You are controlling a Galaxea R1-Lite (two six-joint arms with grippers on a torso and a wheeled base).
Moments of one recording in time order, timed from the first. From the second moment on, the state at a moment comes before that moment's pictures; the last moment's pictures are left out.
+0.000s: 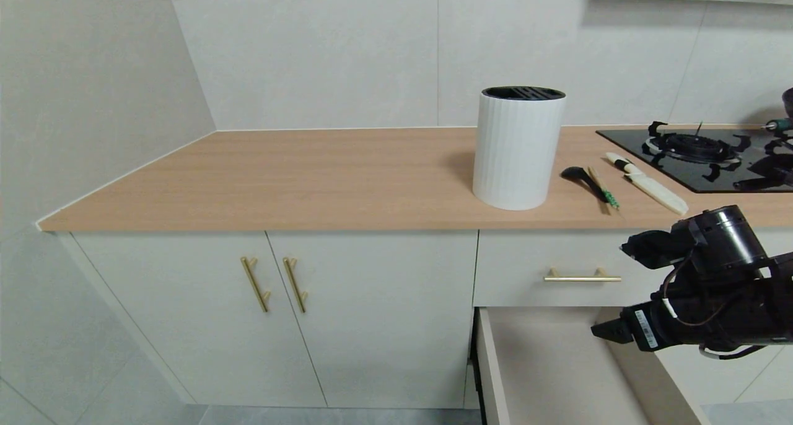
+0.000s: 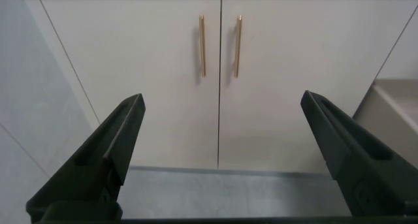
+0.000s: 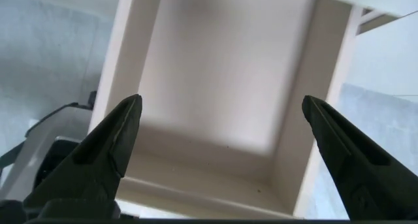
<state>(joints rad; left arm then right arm) -0.01 0.00 0.00 0.00 0.04 0.00 0.28 1.62 -0.75 0.00 -0.08 0.00</state>
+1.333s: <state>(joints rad) -0.01 0.00 0.00 0.00 0.04 0.00 0.22 1.98 -1.63 0.36 -0.34 0.28</state>
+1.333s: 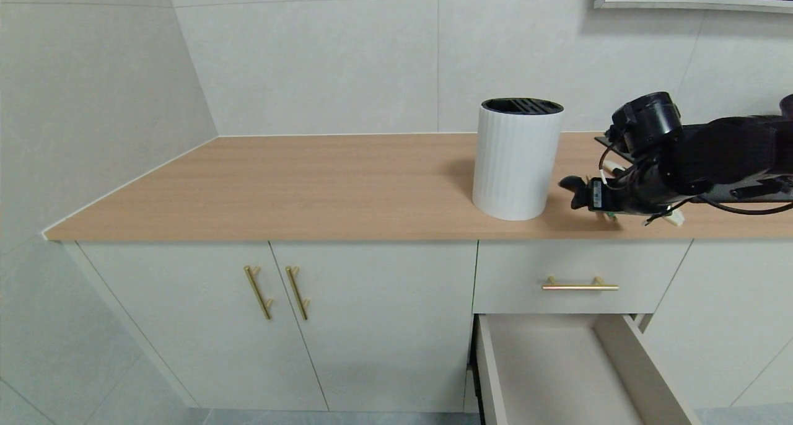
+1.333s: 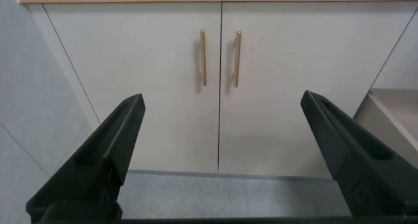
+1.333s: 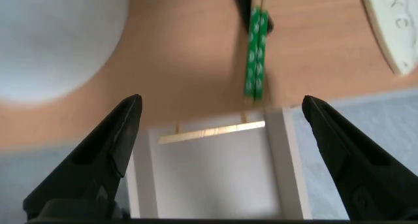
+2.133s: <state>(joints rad) -0.01 0.00 0.00 0.00 0.04 0.00 0.16 2.09 -1.70 0.36 -0.36 0.29</state>
